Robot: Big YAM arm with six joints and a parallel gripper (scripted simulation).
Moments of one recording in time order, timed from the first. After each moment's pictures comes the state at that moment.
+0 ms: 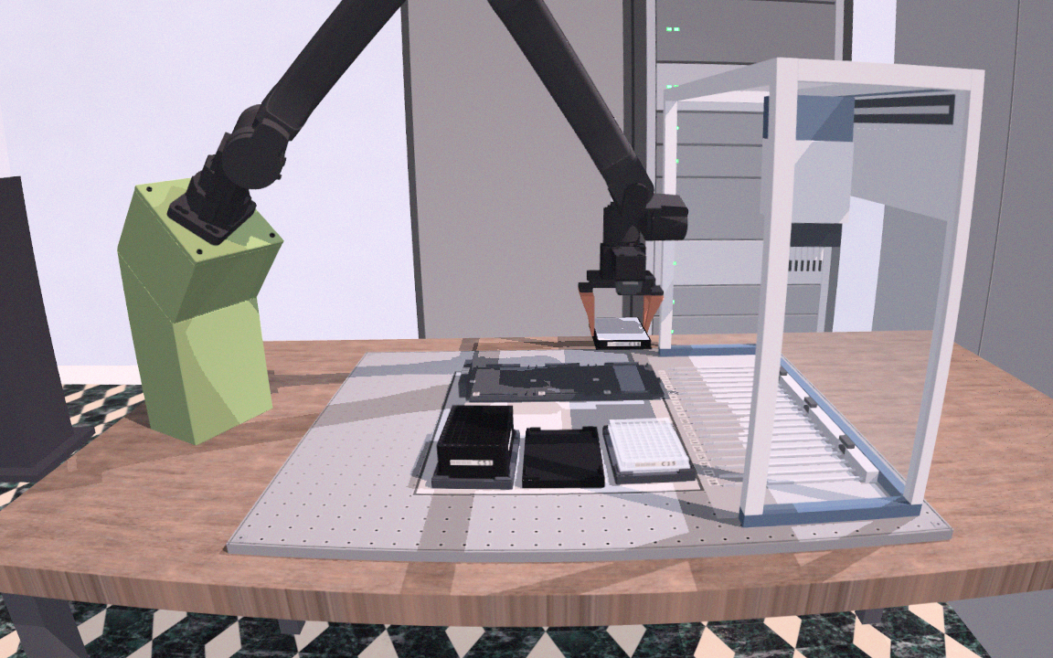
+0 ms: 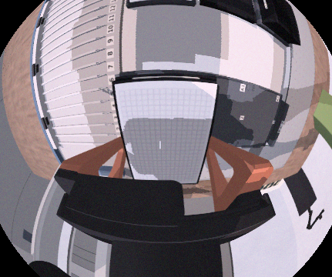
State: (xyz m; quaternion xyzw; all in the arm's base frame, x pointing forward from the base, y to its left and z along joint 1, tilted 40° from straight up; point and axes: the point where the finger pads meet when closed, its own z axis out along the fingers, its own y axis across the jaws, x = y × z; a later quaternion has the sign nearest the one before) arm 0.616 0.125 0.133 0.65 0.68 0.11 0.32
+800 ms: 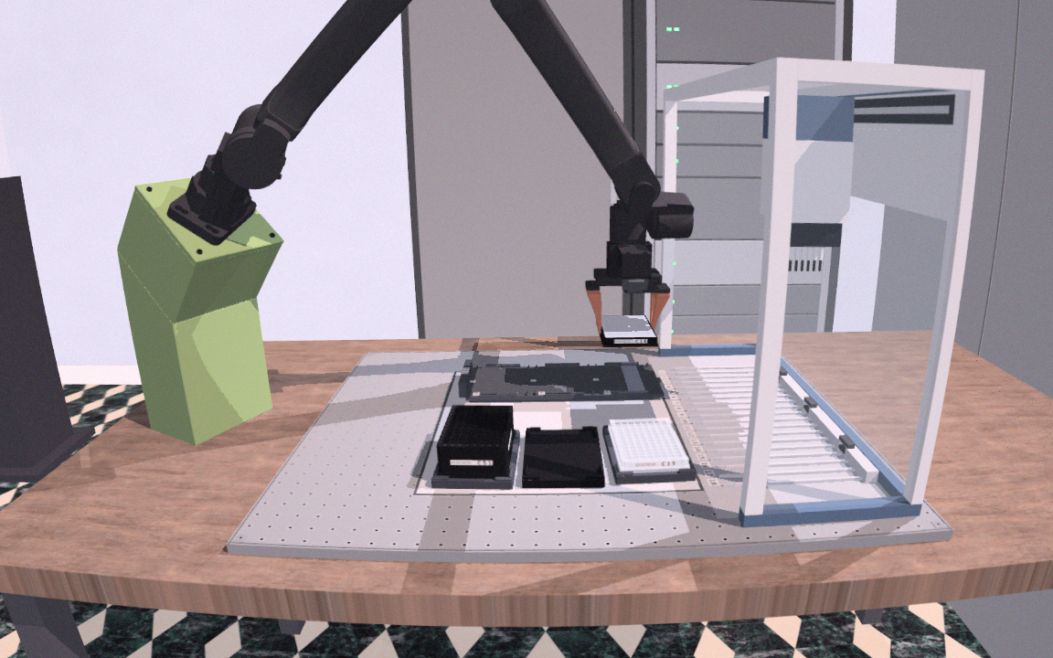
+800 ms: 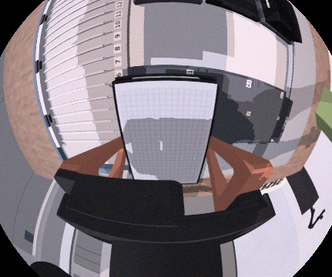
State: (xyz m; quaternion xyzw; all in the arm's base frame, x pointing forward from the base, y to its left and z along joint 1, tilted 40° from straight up) arm 0.626 0.134 0.139 0.66 0.67 0.11 0.32
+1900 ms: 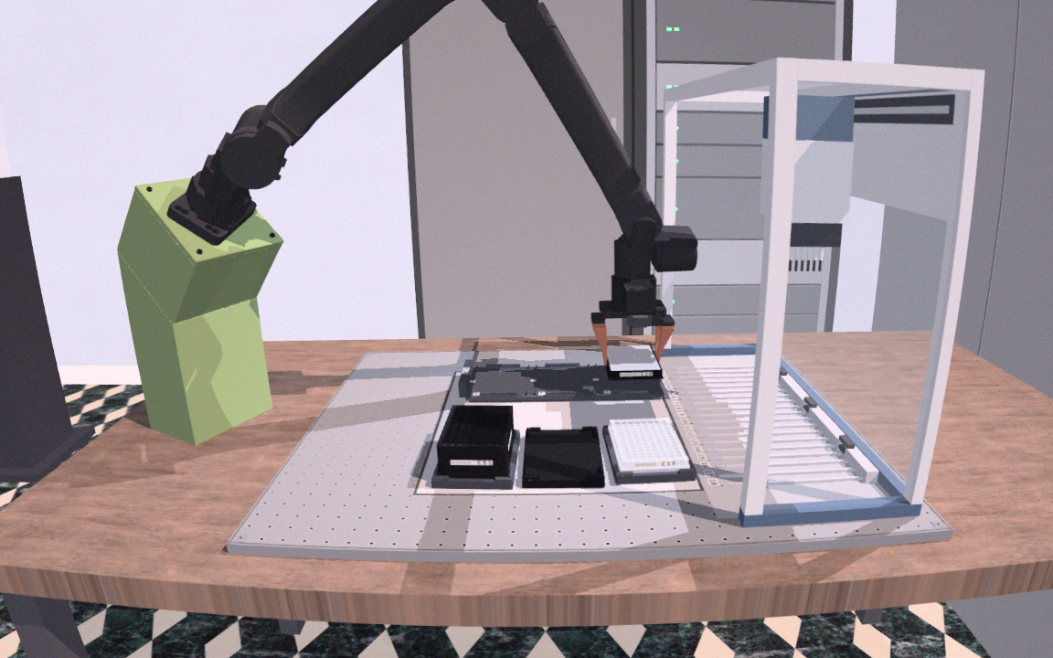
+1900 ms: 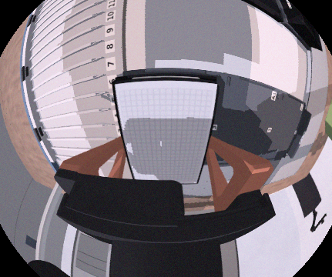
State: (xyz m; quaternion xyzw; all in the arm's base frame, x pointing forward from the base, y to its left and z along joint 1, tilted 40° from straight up) arm 0.665 0.119 0.104 0.66 0.67 0.12 0.32
